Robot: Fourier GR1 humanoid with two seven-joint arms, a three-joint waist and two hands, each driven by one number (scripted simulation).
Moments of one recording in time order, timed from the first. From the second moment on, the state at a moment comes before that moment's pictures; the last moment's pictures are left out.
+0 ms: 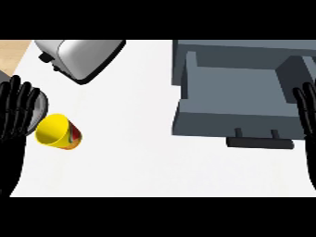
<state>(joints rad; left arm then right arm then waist) 0.02 0.11 0.00 -2.10 -0.04 -0.02 0.04 0.03 -0.11 -0.01 -2.10 0.00 0.01 -0.01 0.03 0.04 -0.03</state>
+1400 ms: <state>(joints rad) 0.12 0.04 0.24 -1.80 0.15 0.05 -0.07 -0.04 -0.14 -0.05 -2.02 0.02 0.08 0.01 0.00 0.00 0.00</state>
